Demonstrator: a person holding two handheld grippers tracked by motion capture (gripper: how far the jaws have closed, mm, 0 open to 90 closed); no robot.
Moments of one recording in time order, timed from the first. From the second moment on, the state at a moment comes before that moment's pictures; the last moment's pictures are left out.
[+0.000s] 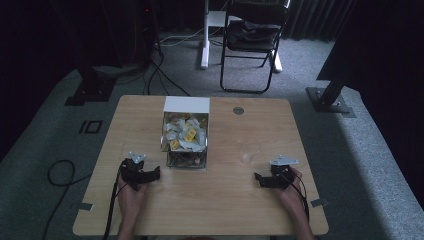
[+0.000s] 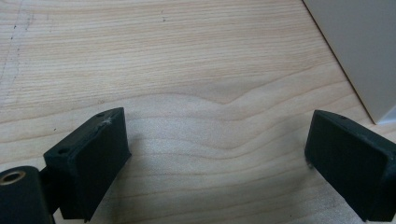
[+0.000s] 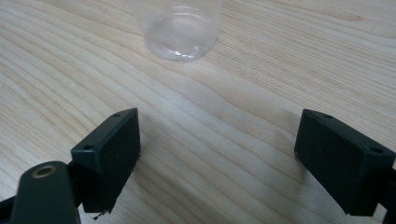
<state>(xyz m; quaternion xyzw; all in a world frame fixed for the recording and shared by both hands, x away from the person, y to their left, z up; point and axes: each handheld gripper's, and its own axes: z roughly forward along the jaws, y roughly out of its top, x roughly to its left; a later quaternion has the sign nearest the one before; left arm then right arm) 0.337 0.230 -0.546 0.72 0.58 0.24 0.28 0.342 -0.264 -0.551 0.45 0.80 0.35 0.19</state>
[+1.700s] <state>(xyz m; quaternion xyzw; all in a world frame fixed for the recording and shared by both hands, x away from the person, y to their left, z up) 0.335 0.230 -0.547 0.72 0.59 0.24 0.28 0.306 -0.198 -0.514 0.35 0.82 0.41 0.18</state>
